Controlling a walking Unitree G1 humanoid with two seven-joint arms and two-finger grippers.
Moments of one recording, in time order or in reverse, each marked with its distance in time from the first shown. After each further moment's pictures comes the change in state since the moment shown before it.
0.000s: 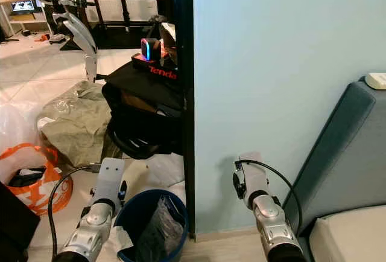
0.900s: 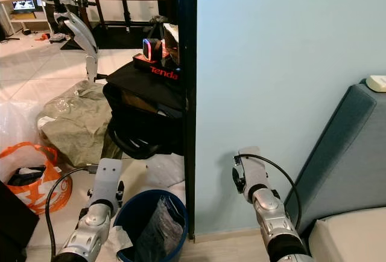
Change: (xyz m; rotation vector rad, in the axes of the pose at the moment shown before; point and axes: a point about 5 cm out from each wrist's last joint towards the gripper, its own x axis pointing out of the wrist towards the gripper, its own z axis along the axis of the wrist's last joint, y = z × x) left arm 0.000 0.005 -0.001 -0.007 0.005 0.030; right arm 0.007 -0.002 0.006 -0.010 -0.006 0.012
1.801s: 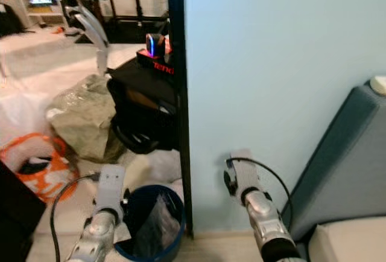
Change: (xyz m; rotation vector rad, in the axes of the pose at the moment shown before) left arm -0.014 -0.010 -0.011 -0.057 0.026 -0.037; right arm 0.000 0.019 -0.001 0.000 -0.010 0.062
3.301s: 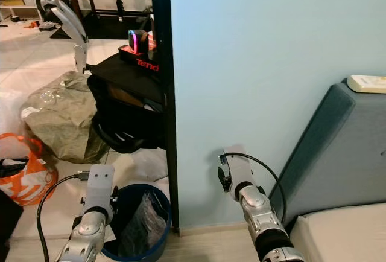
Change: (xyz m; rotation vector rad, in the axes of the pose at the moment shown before) left arm -0.002 0.022 0.004 0.010 -0.020 0.078; right arm 0.011 0.016 0.015 -0.028 -0.024 0.056
